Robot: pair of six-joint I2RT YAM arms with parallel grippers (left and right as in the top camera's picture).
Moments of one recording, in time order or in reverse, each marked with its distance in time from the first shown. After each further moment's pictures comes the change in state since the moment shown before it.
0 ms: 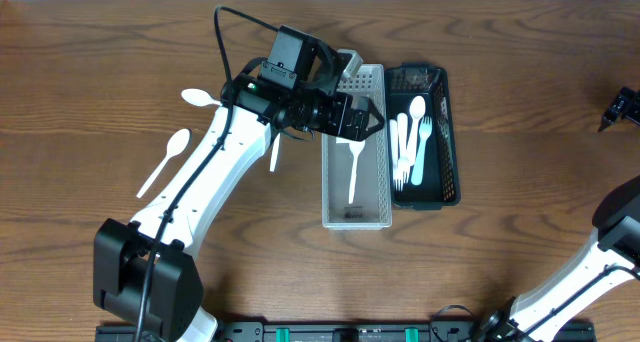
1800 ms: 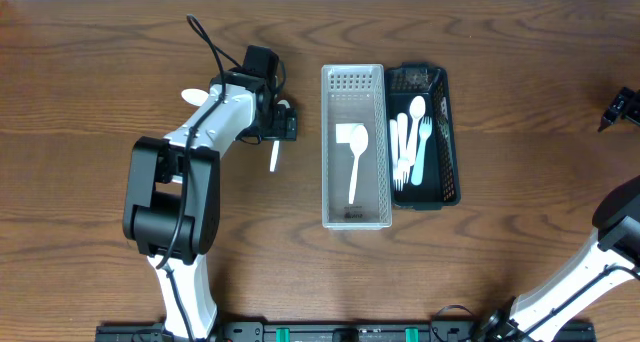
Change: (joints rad) left arm 0.208 0.340 -0.039 -0.032 -0.644 0.030; right arm 0.000 0.000 0.000 0.000 0.000 0.000
